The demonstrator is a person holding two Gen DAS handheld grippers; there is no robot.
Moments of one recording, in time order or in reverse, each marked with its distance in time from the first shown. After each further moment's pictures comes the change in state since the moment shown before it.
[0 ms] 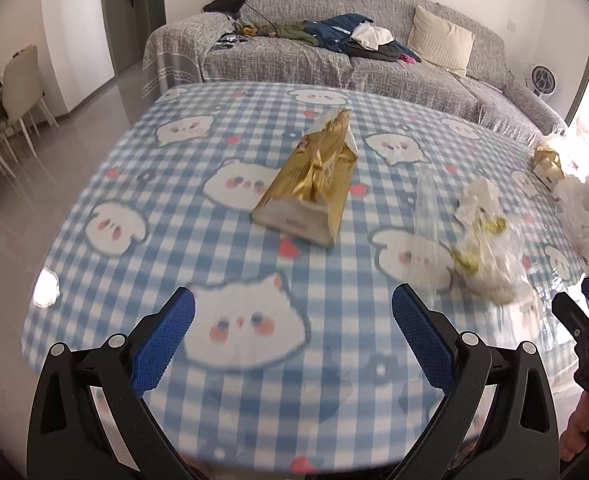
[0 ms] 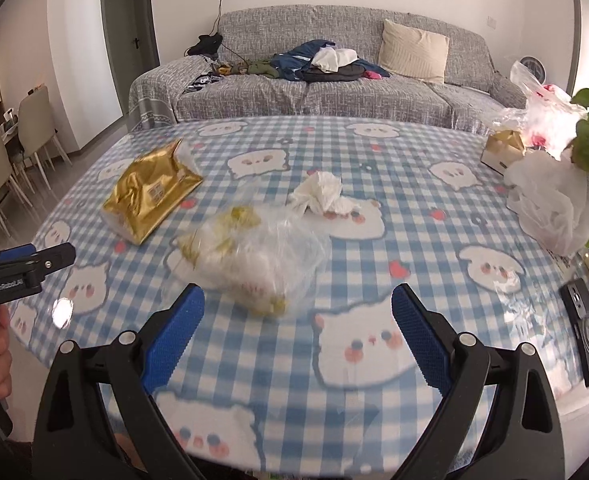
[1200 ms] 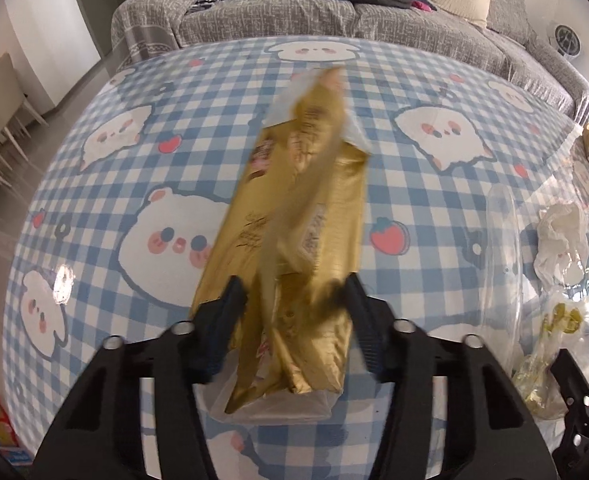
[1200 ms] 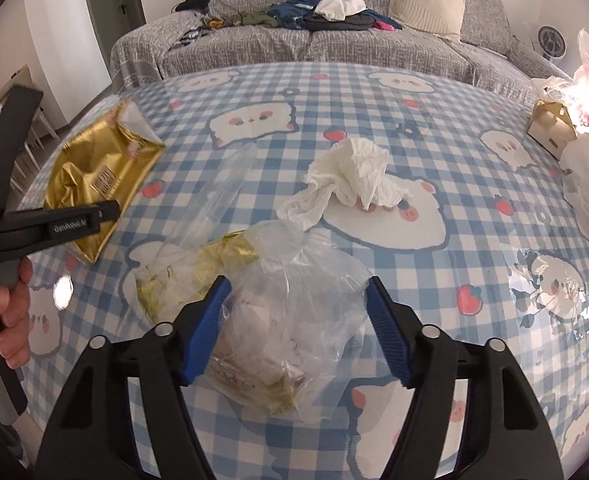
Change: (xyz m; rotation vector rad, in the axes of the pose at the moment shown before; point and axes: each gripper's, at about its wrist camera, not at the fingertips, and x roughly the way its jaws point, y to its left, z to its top) left arm 0.139 -0.029 0.070 0.057 0.177 0.057; right arm 0.112 0.015 0.025 0.003 0.191 -0.001
